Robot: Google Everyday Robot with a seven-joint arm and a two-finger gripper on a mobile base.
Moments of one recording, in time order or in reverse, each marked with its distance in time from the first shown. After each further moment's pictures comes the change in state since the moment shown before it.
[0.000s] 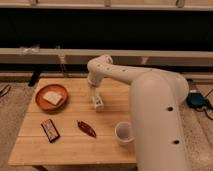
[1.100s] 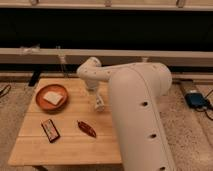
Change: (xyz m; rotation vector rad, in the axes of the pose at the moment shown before) arm 0.042 0.016 0.013 0.006 0.352 0.104
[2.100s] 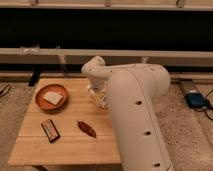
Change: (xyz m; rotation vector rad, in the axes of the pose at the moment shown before) arm 0.027 -0.019 0.017 -0.029 0.053 0.018
